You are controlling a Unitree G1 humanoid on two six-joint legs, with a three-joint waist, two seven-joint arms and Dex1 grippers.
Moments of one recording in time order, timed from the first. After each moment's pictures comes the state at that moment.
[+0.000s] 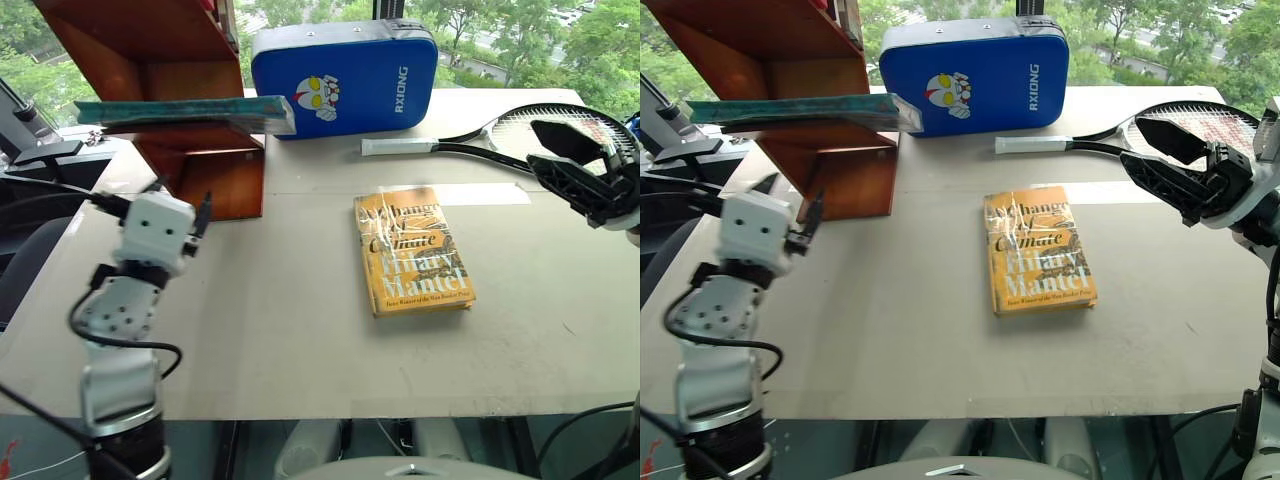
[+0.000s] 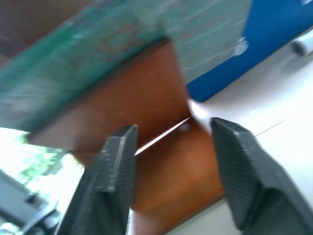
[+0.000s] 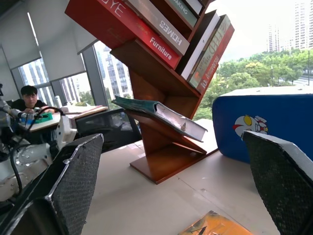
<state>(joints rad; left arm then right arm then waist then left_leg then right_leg) -0.16 0.32 0.27 -0.37 0.17 0.16 -0.34 -0.45 -0.74 -0.42 -0.12 1.06 0.65 1.00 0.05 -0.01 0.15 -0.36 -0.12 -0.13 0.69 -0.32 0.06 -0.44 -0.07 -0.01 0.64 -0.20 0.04</state>
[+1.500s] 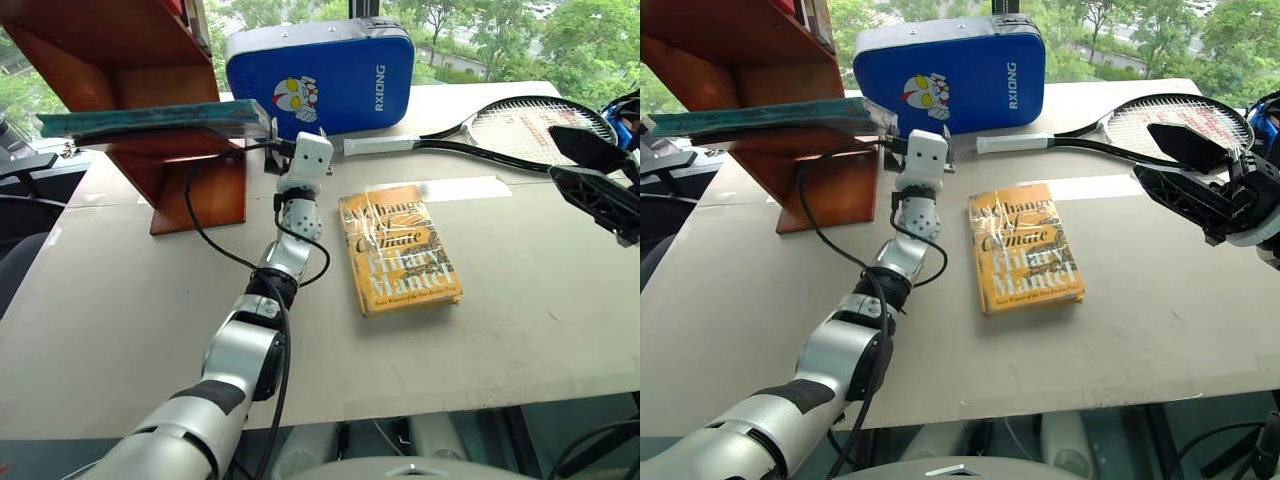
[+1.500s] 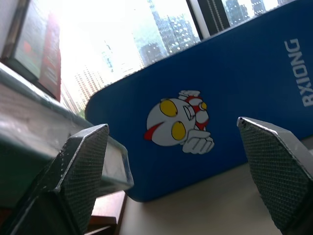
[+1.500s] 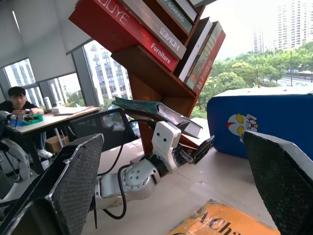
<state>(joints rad) -0.83 0.13 -0.05 0.81 0.29 -0.33 0.33 -0.35 -0.80 -0.52 -0.26 1.21 0.72 0.93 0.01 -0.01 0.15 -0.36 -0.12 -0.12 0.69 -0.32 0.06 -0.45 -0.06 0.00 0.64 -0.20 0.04</state>
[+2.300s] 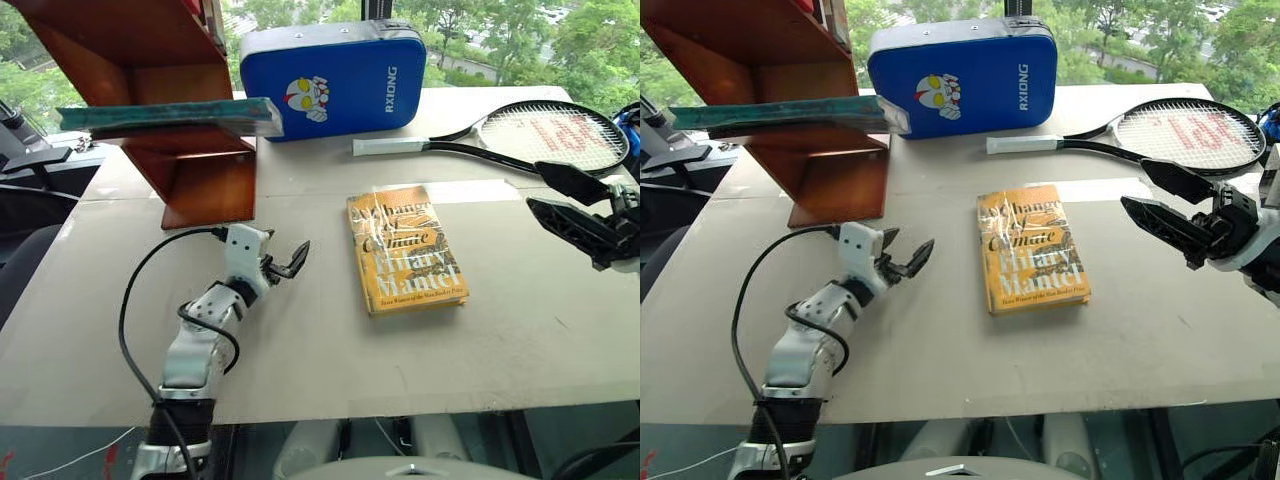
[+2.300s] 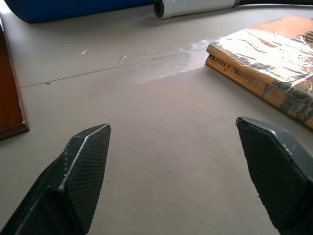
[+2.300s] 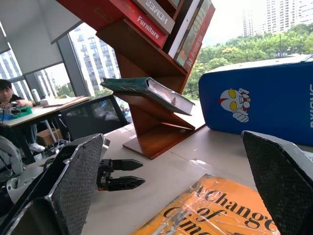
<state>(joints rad) -0.09 0.36 0.10 -0.21 -0.29 0.34 -0.43 -0.21 -0.75 -0.50 -0.30 1.11 0.66 0.94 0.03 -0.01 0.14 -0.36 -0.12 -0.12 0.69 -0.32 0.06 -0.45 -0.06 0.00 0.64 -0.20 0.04</state>
